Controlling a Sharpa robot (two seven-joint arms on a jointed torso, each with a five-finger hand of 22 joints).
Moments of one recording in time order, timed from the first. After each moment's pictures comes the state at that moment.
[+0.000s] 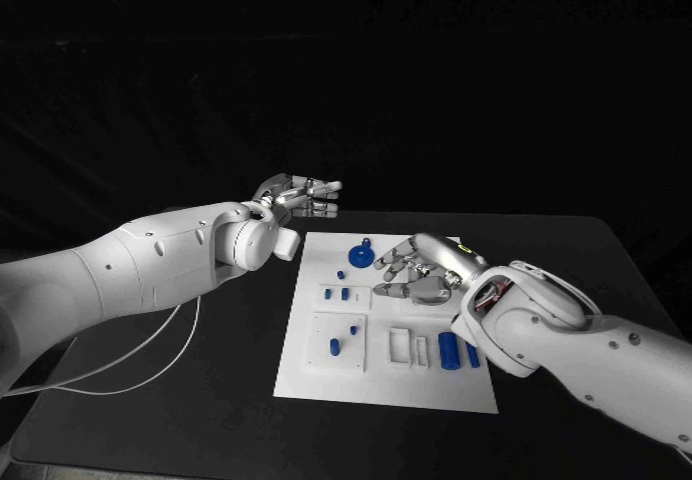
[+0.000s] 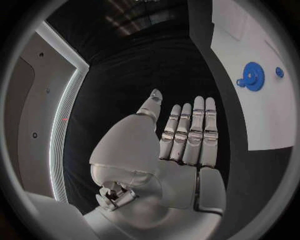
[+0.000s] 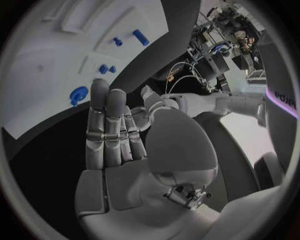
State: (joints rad) left arm 1.33 -0.66 -0.11 1.12 -0.03 -0.22 0.26; left_hand 1.33 0.00 0.02 -0.03 0.05 1.01 0.15 0.07 0.06 1.05 0.15 0.07 0.06 1.15 0.12 0.08 0.07 0.04 1.02 0.11 0.11 0.08; right arm 1.01 -0.72 0.20 1.65 -1.46 -0.32 -0.16; right_hand 1.37 -0.12 0.18 0.03 0.17 1.05 0.12 0.06 0.06 1.25 0.05 0.15 0.07 1.44 -0.04 0.78 0.63 0.17 1.47 -0.05 0.34 0.95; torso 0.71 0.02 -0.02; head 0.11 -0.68
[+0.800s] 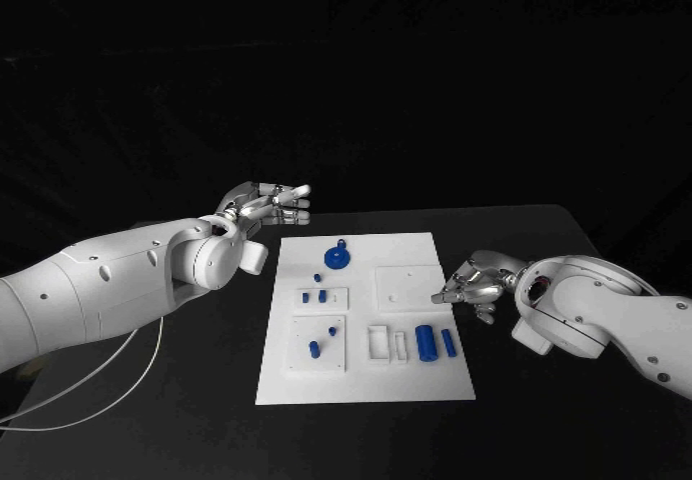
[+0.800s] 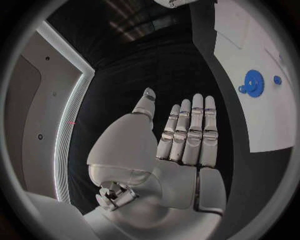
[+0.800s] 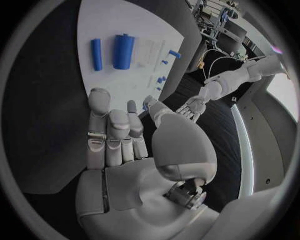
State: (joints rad) left arm 1.31 -0.74 -0.11 1.21 -0.05 -0.21 0.32; left_hand 1.28 -0.03 -0.04 0.01 0.05 1.02 0.14 0.07 0.06 1.15 0.12 0.07 0.06 1.20 0.10 0.09 0.08 0.04 1.04 0.09 0.11 0.09; right arm 1.02 -0.94 0.23 1.65 -1.13 -0.06 -0.50; right_hand 1.16 -0.07 0.23 0.04 0.24 1.12 0.07 0.06 0.21 1.32 -0.03 1.14 1.23 1.44 -0.09 1.06 1.04 0.11 1.46 -0.11 0.57 1.10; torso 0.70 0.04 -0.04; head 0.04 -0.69
